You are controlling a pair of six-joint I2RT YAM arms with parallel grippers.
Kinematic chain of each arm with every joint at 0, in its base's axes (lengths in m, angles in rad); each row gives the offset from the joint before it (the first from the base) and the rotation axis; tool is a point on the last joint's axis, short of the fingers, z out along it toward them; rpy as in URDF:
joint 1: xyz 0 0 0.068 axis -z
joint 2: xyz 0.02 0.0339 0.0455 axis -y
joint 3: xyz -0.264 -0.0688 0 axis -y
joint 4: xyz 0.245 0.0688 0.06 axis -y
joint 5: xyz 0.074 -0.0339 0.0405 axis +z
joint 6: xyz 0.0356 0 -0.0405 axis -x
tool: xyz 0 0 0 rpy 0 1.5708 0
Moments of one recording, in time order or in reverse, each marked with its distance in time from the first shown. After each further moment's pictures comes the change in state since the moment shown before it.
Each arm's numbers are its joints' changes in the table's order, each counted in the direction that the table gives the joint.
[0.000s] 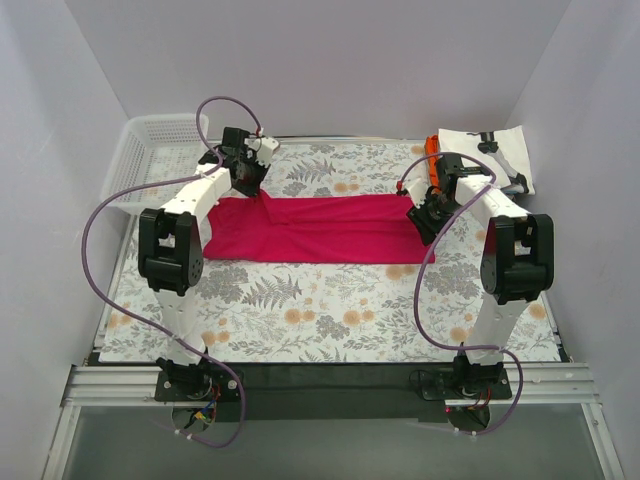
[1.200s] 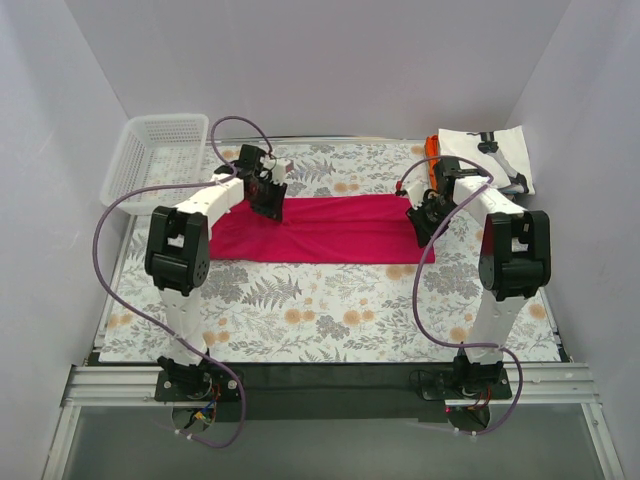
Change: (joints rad) left arm 0.059 -0.013 -0.126 -0.030 -0.172 0.204; right arm 0.000 -0.026 -0.006 0.001 0.084 -0.076
